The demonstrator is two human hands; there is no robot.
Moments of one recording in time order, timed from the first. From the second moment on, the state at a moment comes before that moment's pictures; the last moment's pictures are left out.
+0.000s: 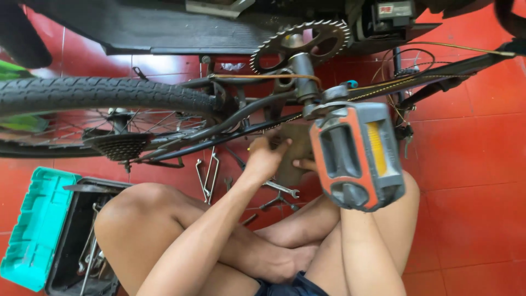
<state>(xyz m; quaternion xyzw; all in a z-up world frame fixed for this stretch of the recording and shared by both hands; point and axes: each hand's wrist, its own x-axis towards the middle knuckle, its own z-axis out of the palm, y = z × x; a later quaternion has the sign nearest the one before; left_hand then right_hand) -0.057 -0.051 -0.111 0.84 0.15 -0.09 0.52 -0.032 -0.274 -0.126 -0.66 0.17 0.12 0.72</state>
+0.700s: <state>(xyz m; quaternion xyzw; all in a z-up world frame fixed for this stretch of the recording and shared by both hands) -0.019 -0.022 -0.003 0.88 -0.09 0.33 0.34 0.113 -0.252 -0.060 -0.72 -0.15 -0.14 0.66</state>
